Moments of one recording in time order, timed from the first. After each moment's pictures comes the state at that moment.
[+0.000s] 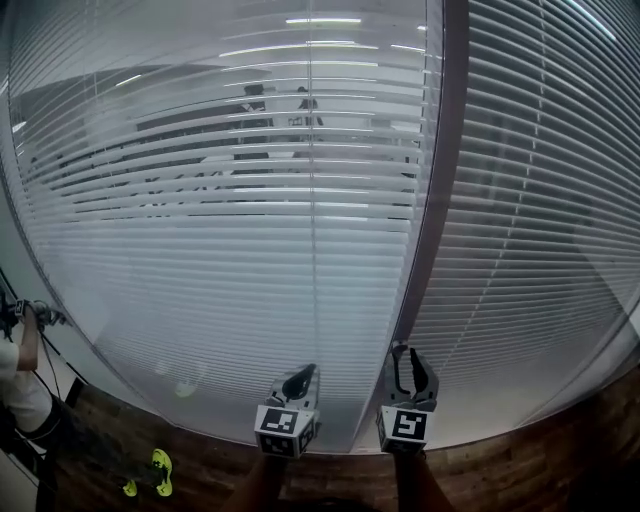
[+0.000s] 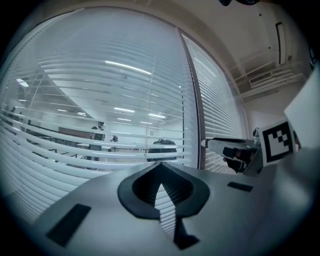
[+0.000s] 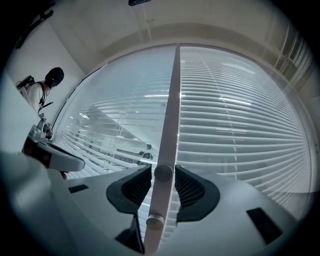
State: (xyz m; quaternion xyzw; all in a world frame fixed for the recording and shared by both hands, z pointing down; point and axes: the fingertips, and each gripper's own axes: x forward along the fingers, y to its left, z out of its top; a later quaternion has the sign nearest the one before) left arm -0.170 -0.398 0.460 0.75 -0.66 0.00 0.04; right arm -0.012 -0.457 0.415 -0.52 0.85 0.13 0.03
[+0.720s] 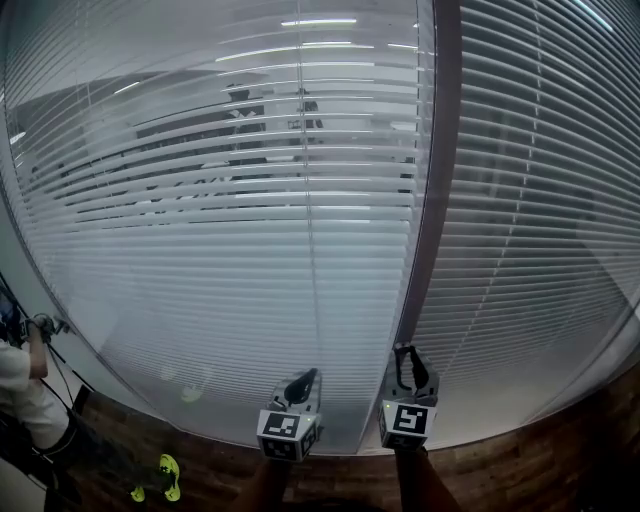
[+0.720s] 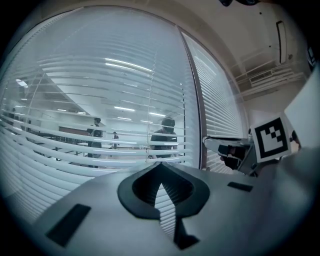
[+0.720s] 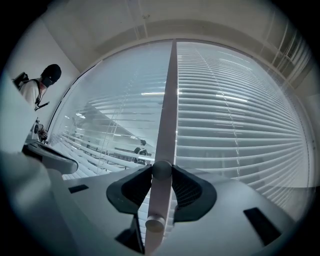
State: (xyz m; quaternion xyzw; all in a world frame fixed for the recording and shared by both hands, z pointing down) left arm -0.173 -0.403 0.473 0.76 -0.65 0.01 0.04; right arm -0.015 -0.473 0.421 -0.53 0.84 0.10 0.02
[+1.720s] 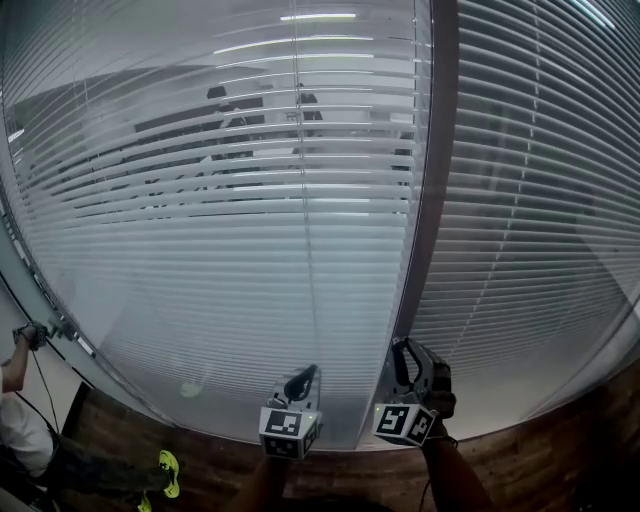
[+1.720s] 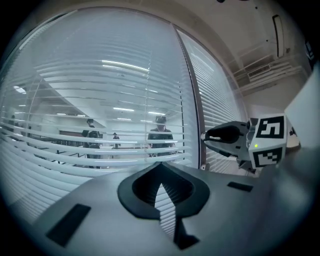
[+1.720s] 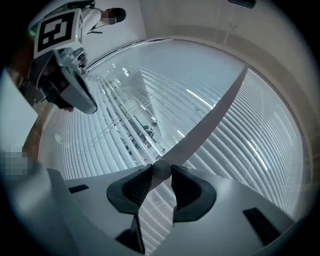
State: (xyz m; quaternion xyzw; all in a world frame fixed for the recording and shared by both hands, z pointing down) left arm -0.168 -0.399 0.466 0.75 -0.66 0.02 0.03; right arm -0.025 -0.467 0.426 -0.47 0.77 0.38 -0.21
